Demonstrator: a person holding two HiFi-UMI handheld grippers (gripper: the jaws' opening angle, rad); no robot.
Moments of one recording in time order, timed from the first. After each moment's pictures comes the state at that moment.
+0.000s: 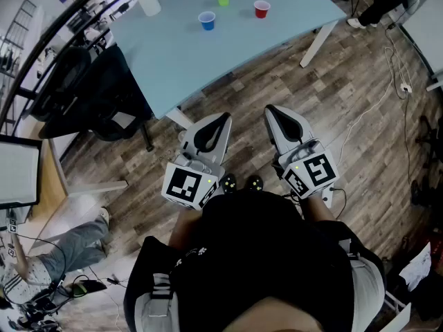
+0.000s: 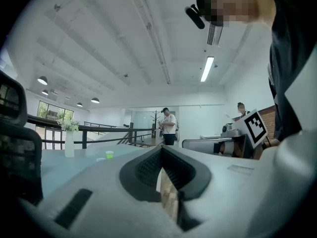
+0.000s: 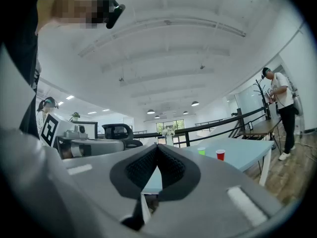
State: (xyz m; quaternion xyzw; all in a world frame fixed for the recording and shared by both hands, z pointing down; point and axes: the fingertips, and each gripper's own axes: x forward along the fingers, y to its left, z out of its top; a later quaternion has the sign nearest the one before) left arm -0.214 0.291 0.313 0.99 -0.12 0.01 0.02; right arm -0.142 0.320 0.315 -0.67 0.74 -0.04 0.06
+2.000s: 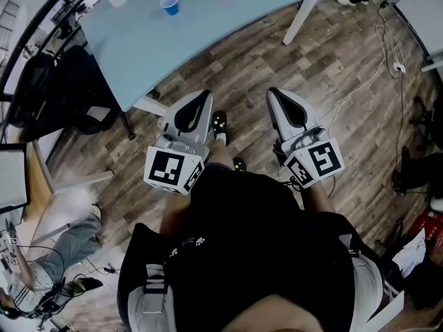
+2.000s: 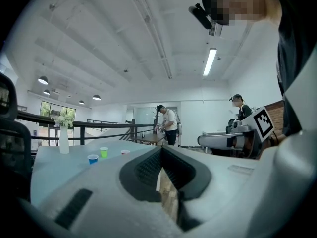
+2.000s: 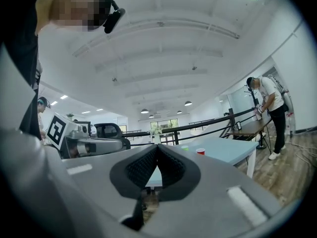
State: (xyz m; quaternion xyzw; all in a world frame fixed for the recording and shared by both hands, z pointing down) left arm -0.128 0.308 0.334 0.99 -0.14 0.03 0.02; right arm -0.036 0.375 0.334 -0.69 0.72 -0.05 0.06
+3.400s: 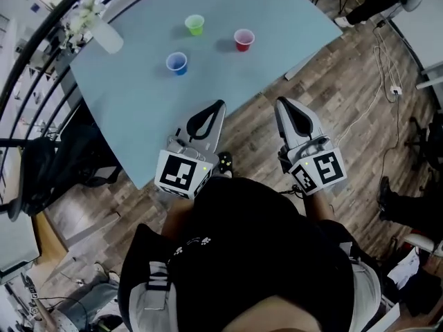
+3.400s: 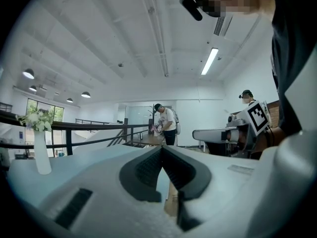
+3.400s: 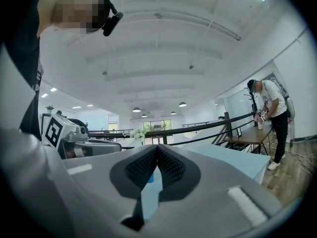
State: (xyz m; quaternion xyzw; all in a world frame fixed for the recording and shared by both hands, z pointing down) left arm 0.002 0.065 0.330 1.00 -0.08 0.04 0.01; right arm 0.089 0.129 0.317 -0.72 0.69 -0.04 0.04
